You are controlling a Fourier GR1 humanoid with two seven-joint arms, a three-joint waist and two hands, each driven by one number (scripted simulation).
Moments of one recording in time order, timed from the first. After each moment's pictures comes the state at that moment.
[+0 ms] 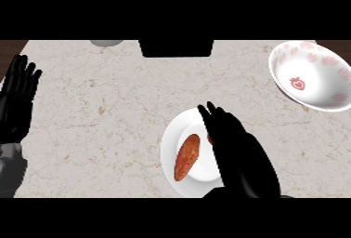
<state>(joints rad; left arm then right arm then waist) -0.22 0.45 0.07 -1.48 0.29 0.17 -0.07 -0.38 -0.20 0.64 -2.03 0.64 0.30 1.11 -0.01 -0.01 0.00</state>
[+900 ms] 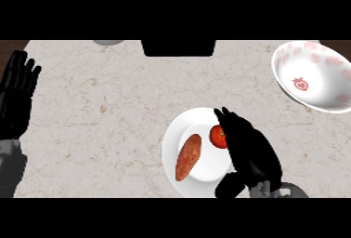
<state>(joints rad) -0.24 0.43 0.10 -1.47 0.27 0.13 -0.04 -0.27 -0.19 0.53 -1.91 0.67 0.40 1.01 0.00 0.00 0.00</state>
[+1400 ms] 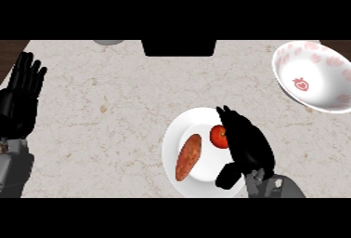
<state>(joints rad) -0.25 0.38 0.12 -1.46 0.23 0.11 -0.05 -0.24 -0.14 0.47 -1.78 0.77 0.38 0.90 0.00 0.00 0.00</state>
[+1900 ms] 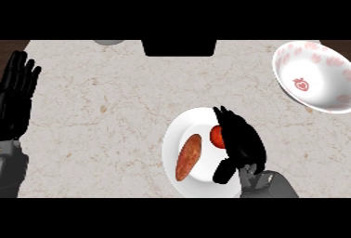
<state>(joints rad) -0.24 0.37 0.17 -1.50 0.21 0.07 -0.01 -0.24 -0.09 0.43 -1.69 0.85 0.37 0.81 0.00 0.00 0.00</state>
